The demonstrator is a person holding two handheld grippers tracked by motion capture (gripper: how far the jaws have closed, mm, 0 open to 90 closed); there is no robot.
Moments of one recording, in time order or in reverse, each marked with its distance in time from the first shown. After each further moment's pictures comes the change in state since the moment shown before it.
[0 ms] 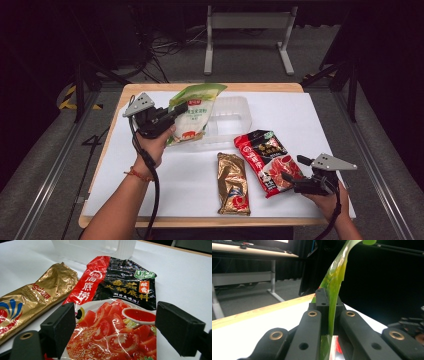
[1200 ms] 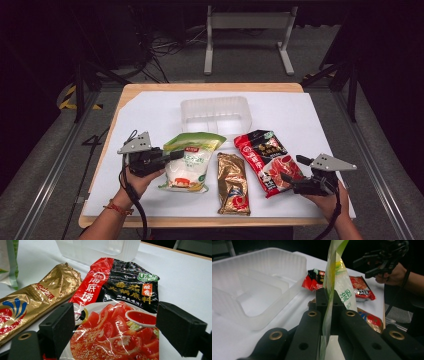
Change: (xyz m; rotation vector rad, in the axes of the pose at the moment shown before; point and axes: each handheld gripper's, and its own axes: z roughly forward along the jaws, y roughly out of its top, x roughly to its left) left arm -0.017 -0.072 -0.056 0.235 -0.244 0.132; right arm 0.003 0.003 -0.001 -0.002 0.012 -0.026
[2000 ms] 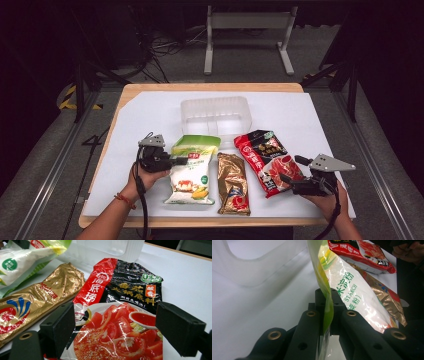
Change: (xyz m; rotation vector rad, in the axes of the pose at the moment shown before) left arm 0.043 -0.040 0.036 0.237 -0.066 -0.170; right arm 0.002 0.001 0.001 0.000 0.015 -0.013
